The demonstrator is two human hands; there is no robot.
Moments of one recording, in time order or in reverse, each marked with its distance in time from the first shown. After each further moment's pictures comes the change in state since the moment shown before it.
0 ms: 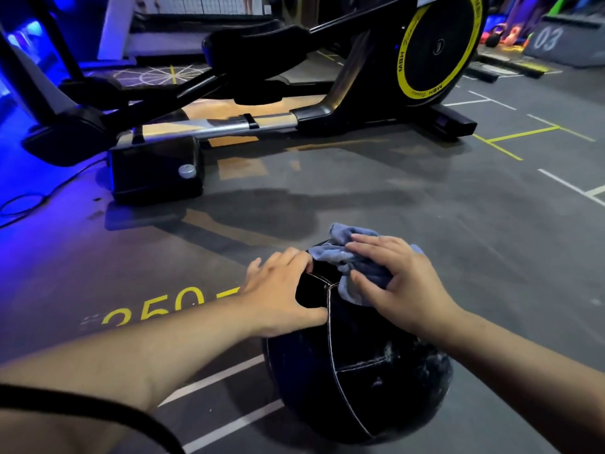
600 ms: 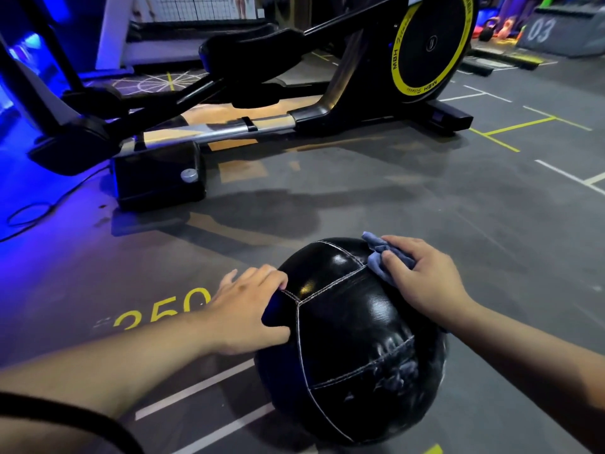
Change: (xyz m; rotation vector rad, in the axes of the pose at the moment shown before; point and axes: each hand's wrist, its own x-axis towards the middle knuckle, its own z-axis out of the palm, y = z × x) left_hand -0.043 -0.046 -0.006 0.100 -0.119 0.048; right_hand -0.011 0.004 -0.006 0.028 0.072 0.451
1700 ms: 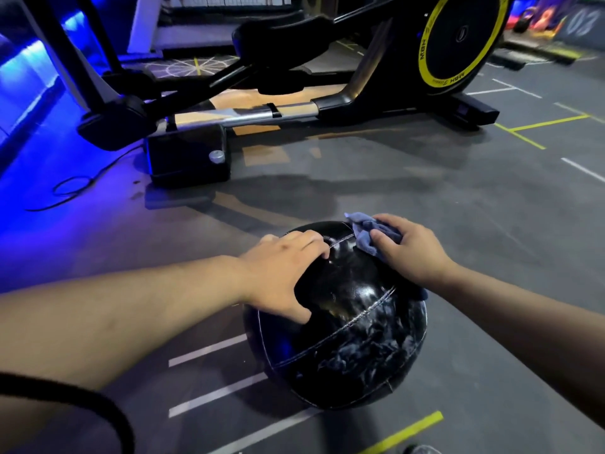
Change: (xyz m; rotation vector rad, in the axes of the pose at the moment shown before) left_hand -0.024 0.029 -0.033 0.222 0.003 0.239; right_hand -0.005 -0.028 0.013 -0.006 -0.205 -0.081
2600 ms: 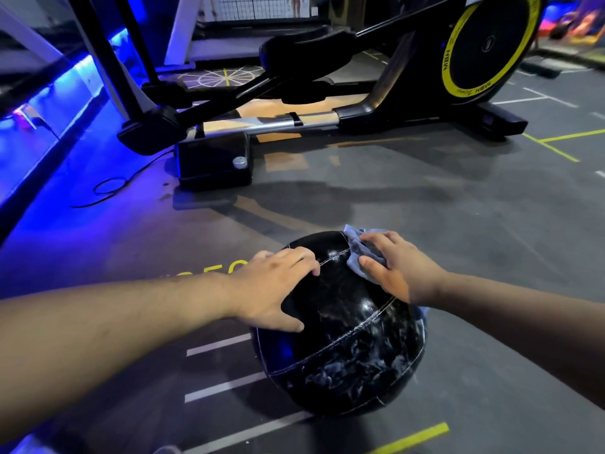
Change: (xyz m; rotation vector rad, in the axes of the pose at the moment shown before) left_hand -0.038 -0.002 0.006 -0.014 -0.030 -0.047; right_hand -0.006 -0.010 0.006 -0.224 -0.311 -0.158
